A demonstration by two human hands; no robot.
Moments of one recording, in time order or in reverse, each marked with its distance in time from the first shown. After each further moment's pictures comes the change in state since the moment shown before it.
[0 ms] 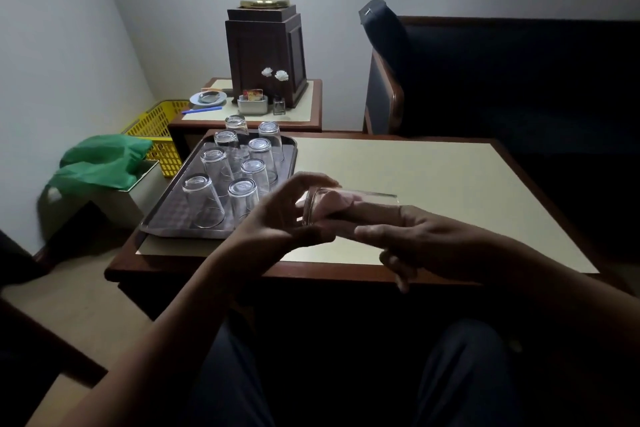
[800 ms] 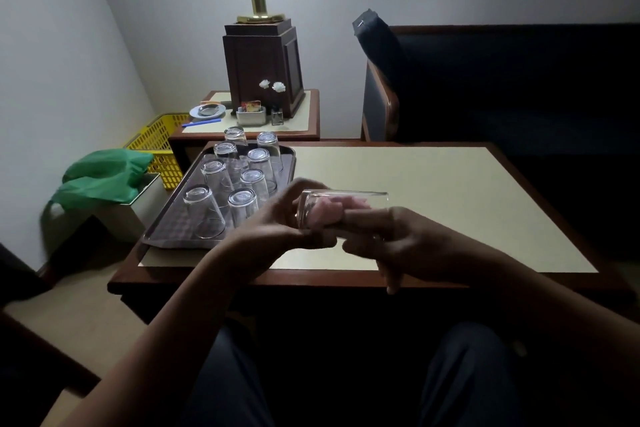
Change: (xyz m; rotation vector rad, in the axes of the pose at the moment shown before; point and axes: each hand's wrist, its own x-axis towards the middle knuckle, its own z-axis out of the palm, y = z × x) left_hand 0.009 0.012 -0.001 0.027 0.016 -0.172; right_hand 0.010 0.016 0.003 -0.187 0.120 -0.211
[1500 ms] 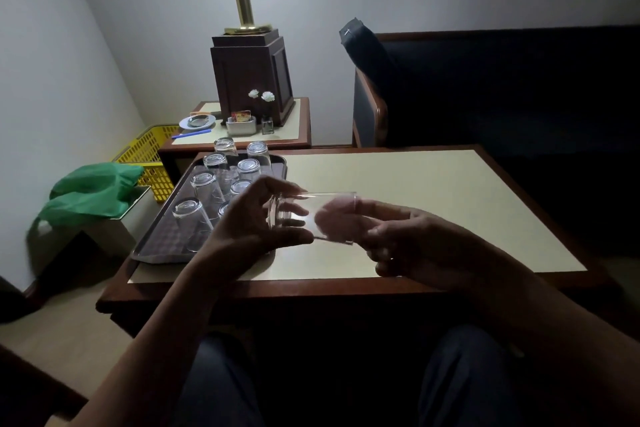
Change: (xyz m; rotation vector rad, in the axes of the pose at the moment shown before) left_hand 0.000 0.000 -0.010 0.358 0.247 0.185; right_hand -0.010 -0.009 -0.012 0.787 0.027 0.224
